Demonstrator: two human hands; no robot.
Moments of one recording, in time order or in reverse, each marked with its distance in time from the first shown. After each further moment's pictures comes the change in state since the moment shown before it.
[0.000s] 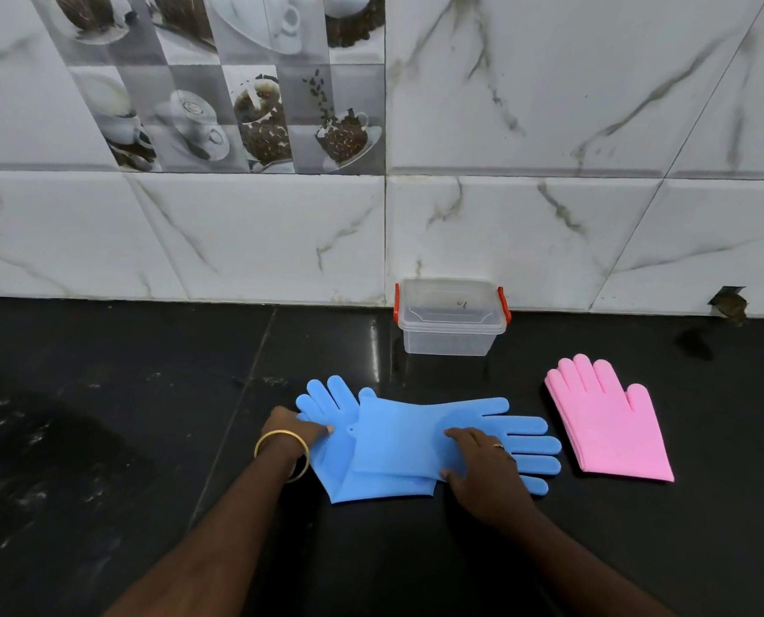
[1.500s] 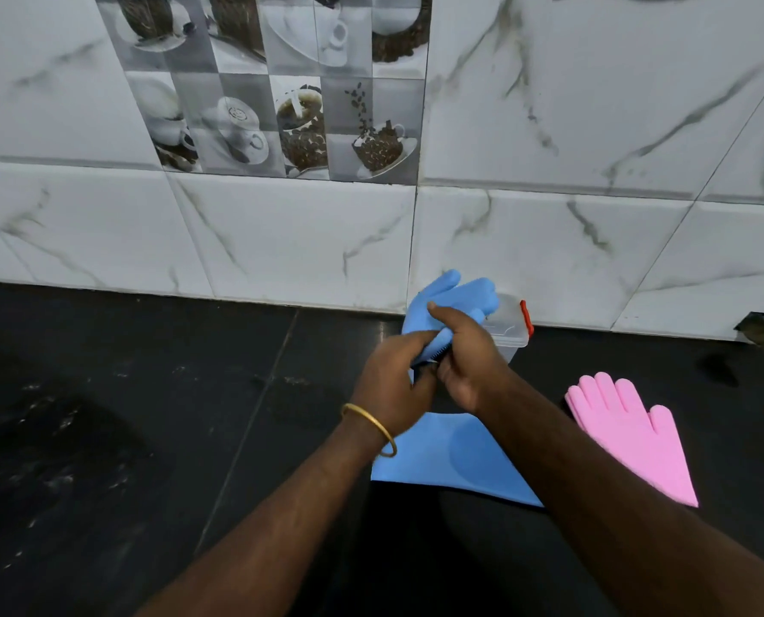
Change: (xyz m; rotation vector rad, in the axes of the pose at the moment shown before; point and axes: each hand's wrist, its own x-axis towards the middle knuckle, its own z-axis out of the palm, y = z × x) left_hand -0.104 0.109 0.004 -0.130 0.108 1.222; right_hand 0.065 -0.149 -0.120 1.635 -0.114 0.239
